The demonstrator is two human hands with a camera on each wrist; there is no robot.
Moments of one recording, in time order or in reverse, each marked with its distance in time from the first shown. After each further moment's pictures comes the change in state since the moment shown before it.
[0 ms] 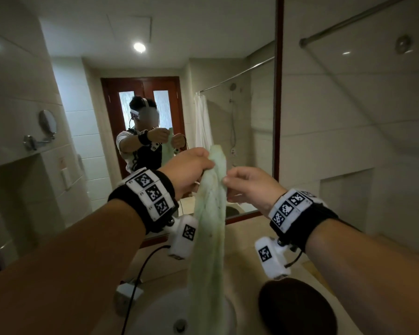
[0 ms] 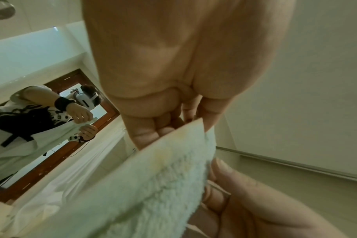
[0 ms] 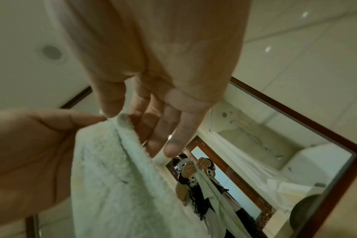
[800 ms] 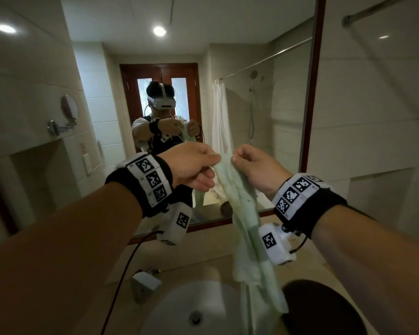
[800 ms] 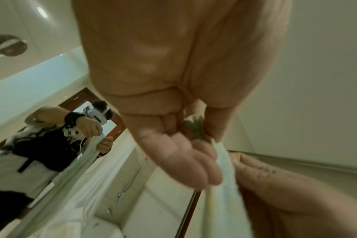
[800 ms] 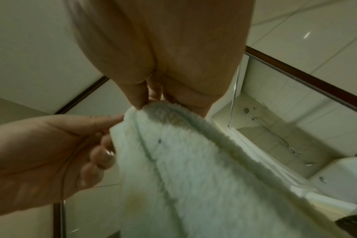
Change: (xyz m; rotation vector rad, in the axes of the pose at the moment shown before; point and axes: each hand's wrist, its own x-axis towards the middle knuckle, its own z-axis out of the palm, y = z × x) left_hand 0.021 -0.024 -0.064 0.083 -0.038 -0.138; right_hand 0.065 -0.009 0.045 -0.311 0.127 -0.197
